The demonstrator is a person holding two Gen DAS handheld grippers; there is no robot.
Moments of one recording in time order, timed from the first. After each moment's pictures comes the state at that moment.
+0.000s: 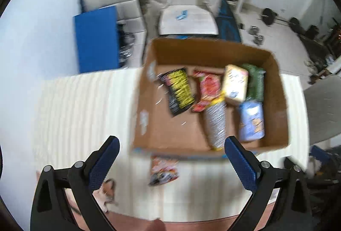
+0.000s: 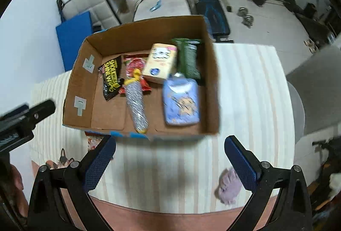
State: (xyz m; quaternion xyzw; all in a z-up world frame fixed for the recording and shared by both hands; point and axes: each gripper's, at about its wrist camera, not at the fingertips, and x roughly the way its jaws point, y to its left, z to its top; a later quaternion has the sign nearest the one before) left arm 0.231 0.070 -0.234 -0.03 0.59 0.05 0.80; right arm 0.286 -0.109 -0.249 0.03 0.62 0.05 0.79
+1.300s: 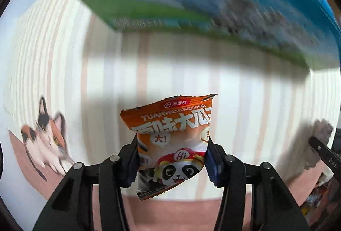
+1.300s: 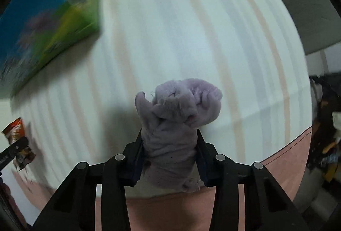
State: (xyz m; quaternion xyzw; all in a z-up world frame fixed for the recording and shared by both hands) left arm 0.153 0.047 -0.421 -0.05 0.74 0.04 0.67; right arm 0.191 -0.217 -0.440 0.07 0.73 -0.06 0.68
